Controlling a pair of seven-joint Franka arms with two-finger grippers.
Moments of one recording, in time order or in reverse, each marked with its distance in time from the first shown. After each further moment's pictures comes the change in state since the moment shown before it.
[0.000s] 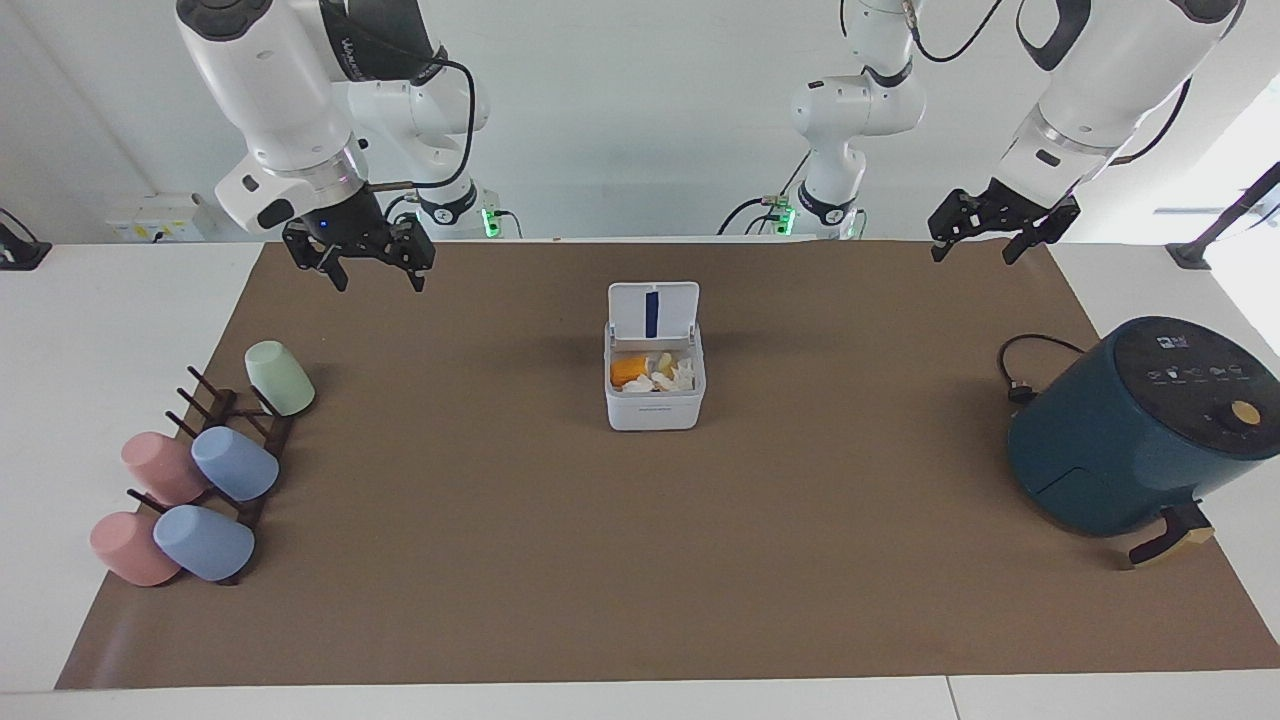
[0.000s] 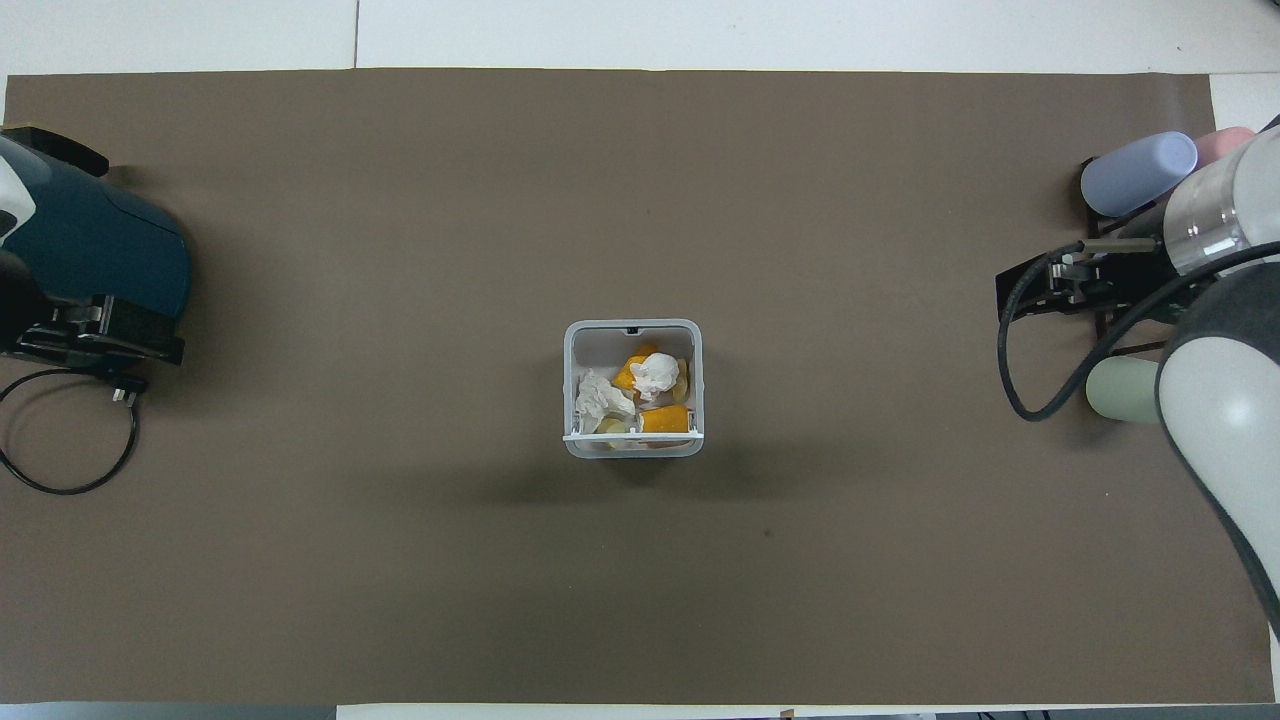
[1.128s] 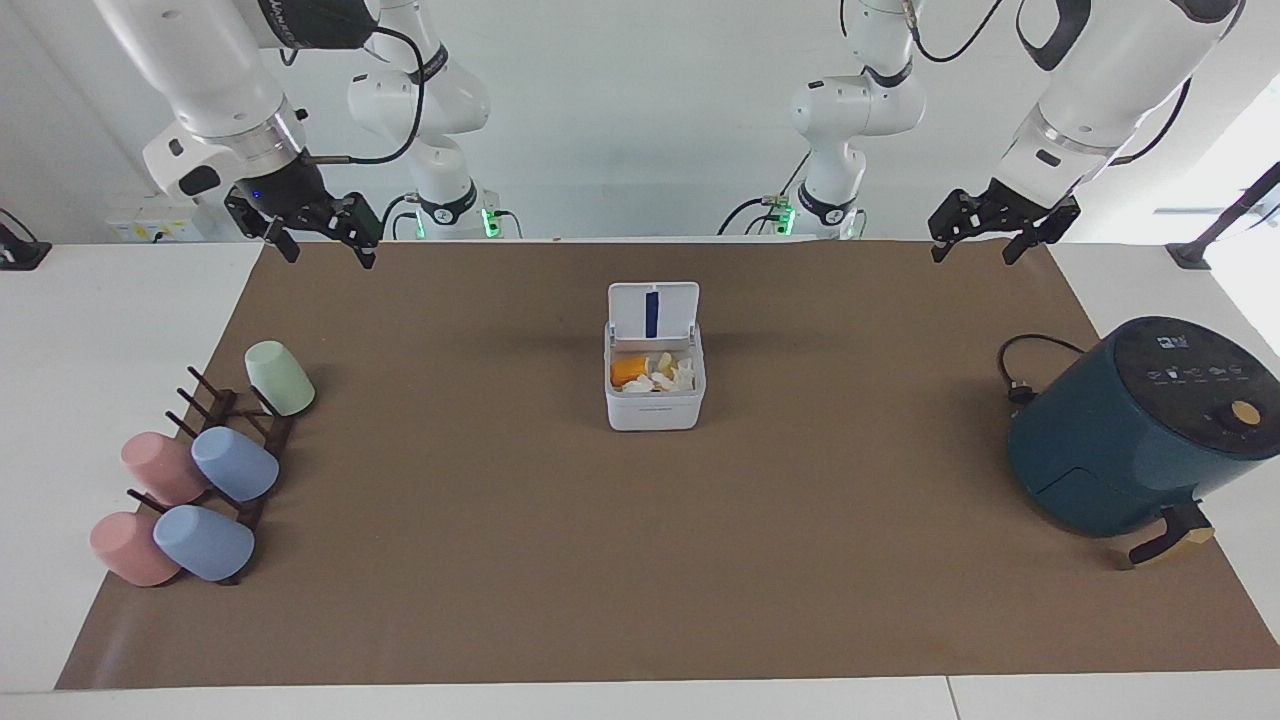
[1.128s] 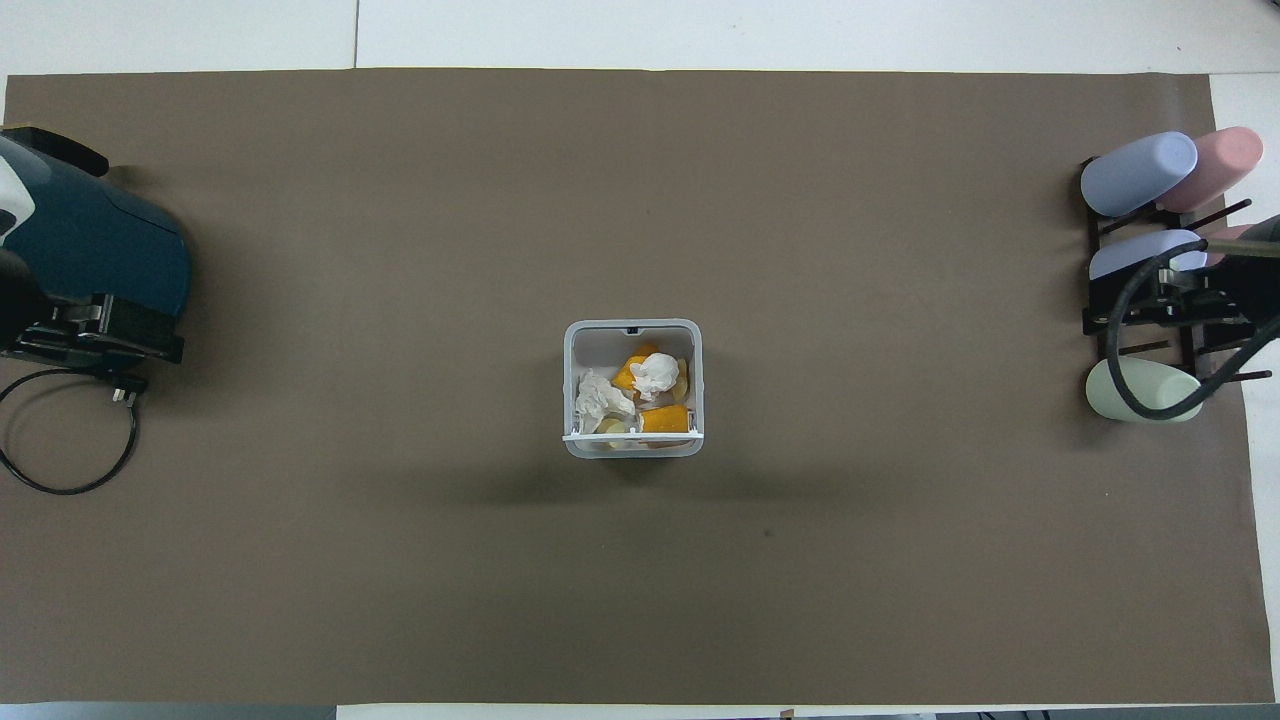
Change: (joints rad) left arm 0.000 0.000 0.000 0.000 0.000 0.001 0.000; right arm 0.036 -0.026 -0.124 0.037 0.000 -0.082 -0.001
